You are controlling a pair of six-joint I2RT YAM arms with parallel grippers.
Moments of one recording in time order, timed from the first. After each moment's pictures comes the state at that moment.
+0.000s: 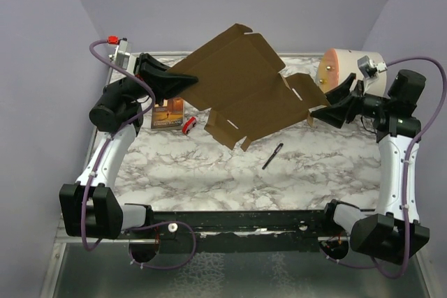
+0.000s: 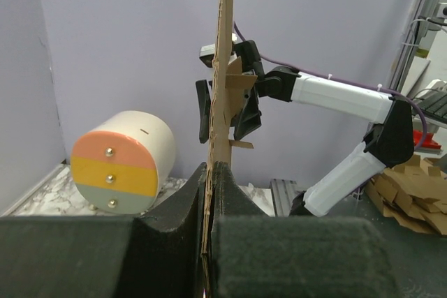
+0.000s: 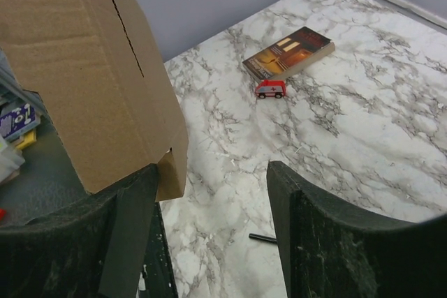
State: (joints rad) left arm -0.08 1.28 1.06 1.45 1.08 -1.32; right arm -0.32 1.09 1.16 -0.46 -1.54 -0.08
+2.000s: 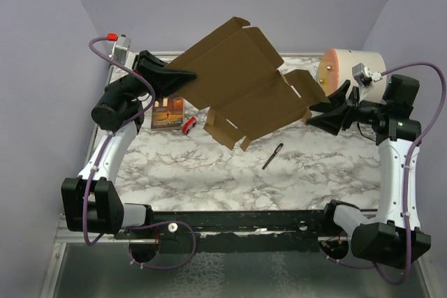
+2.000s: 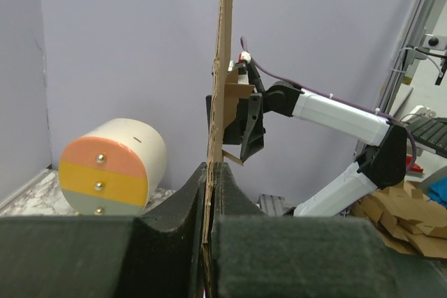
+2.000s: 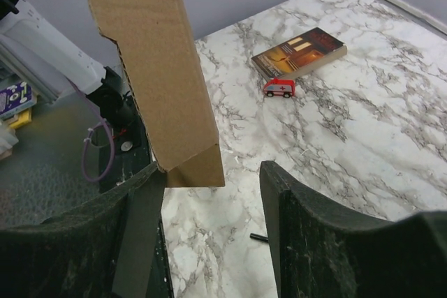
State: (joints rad) left arm -0.07 1.31 1.07 1.49 1.04 -1.40; right arm -0.27 1.05 1.18 -0.69 -1.54 -0.33
